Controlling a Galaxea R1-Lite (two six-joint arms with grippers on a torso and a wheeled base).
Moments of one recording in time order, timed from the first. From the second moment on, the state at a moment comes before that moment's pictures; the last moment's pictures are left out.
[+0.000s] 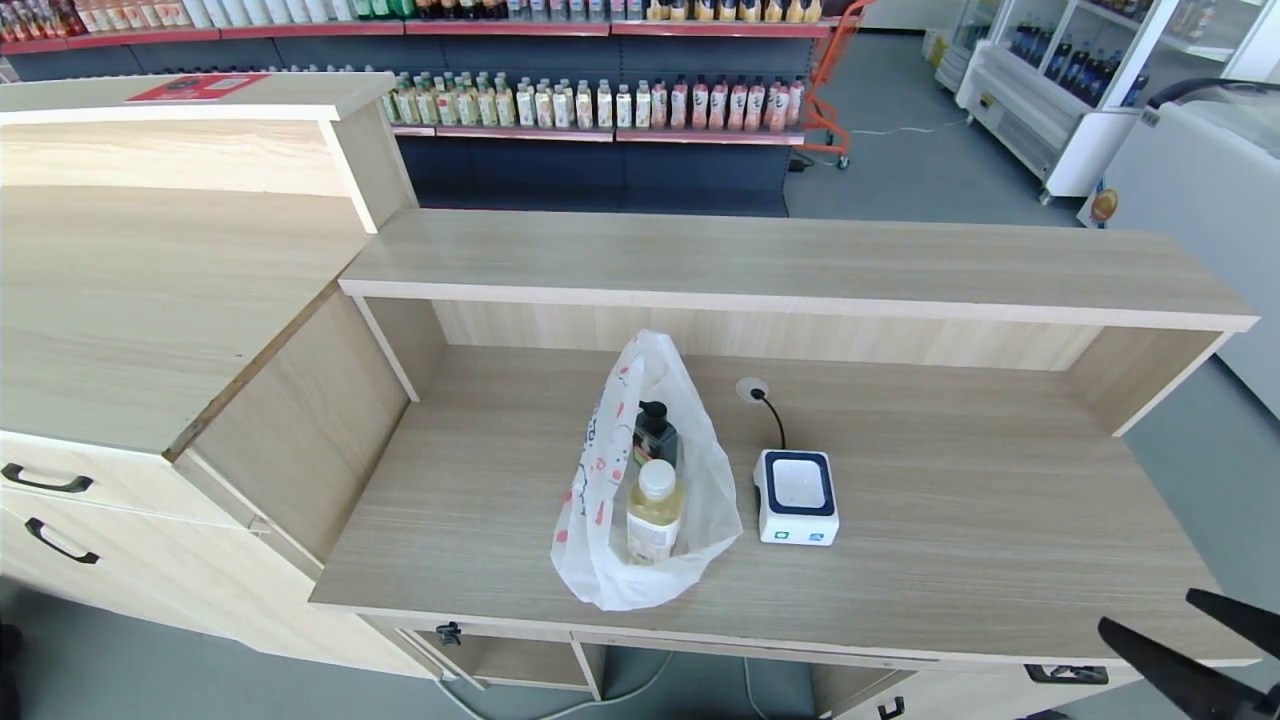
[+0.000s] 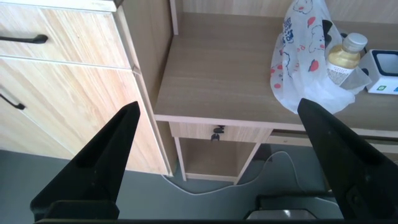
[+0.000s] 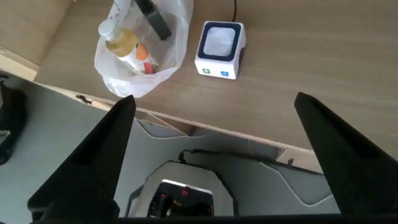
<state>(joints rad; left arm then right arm) 0.00 0.00 0.00 0.00 -0.02 0.00 -0.02 0.80 -0.08 -0.48 0.32 0.04</state>
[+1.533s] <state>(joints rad) 0.00 0.00 0.00 0.00 -0.02 0.00 -0.08 0.09 0.00 0.01 -0.01 -0.02</state>
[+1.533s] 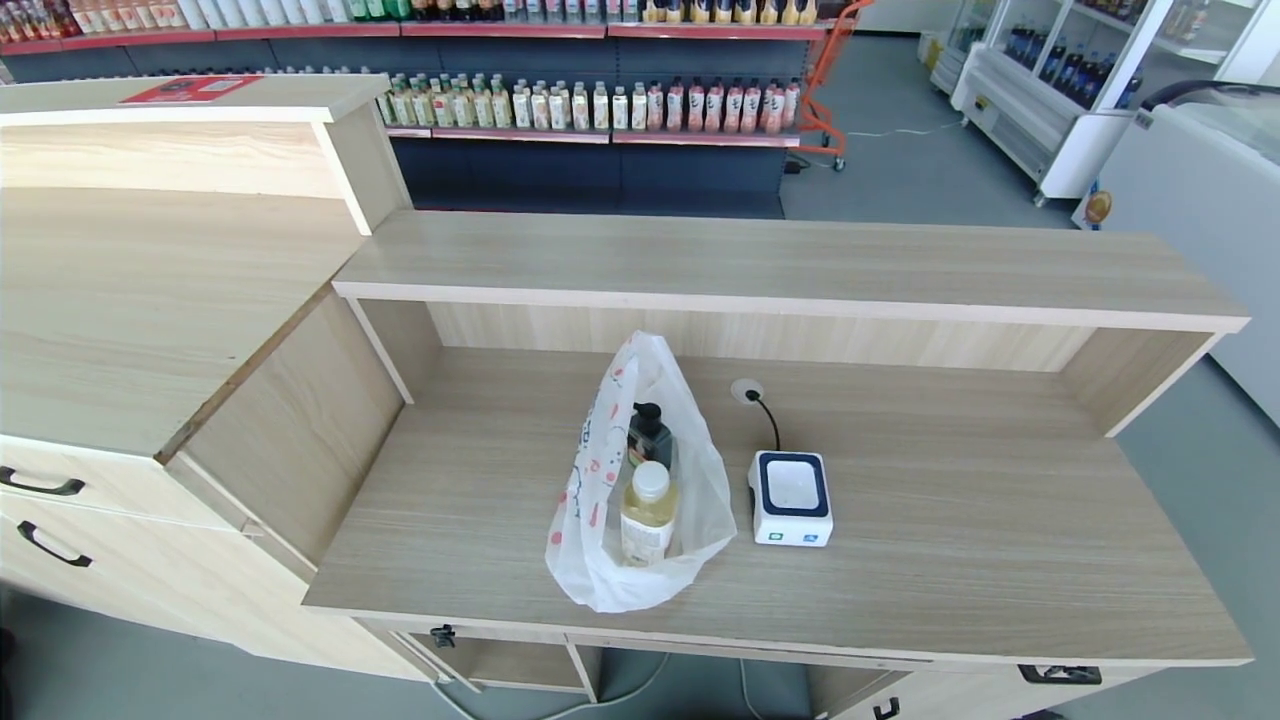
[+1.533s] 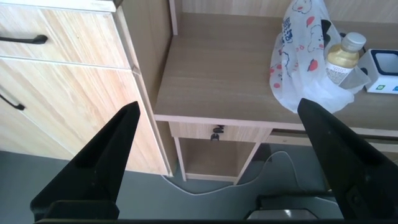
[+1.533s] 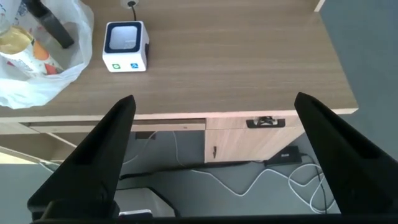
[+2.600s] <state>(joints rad) 0.00 0.00 0.00 0.00 -0.02 0.00 -0.08 0.09 0.00 0.01 -0.01 -0.02</state>
